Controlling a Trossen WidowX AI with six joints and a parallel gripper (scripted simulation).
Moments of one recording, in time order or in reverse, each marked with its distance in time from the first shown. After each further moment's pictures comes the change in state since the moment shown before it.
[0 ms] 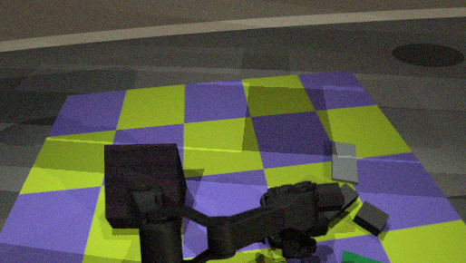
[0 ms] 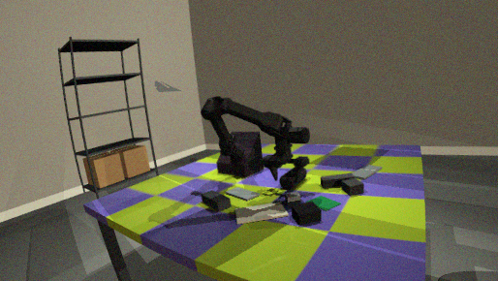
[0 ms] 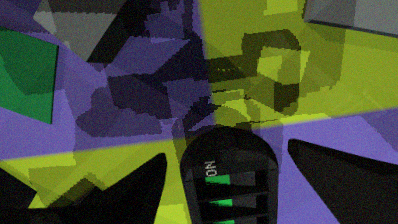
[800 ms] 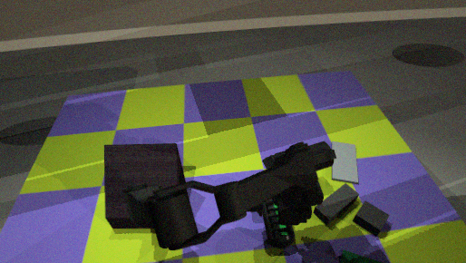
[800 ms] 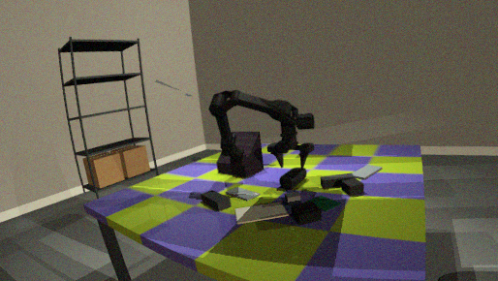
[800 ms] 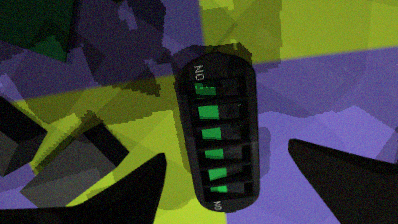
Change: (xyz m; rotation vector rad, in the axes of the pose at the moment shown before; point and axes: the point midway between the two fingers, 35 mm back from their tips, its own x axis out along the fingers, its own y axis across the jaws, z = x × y) arm -0.039 -0.001 -0.057 -0.008 -0.002 0.004
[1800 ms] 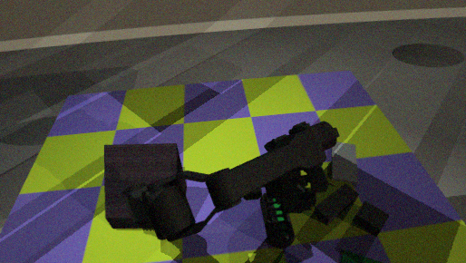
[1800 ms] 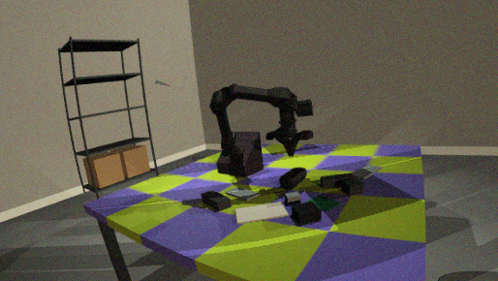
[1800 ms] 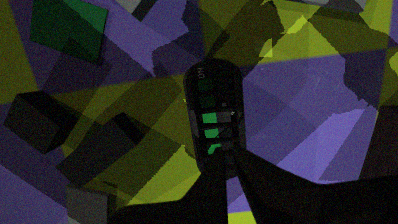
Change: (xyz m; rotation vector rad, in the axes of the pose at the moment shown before) arm -0.050 0.001 0.001 -0.004 -0.002 0.004
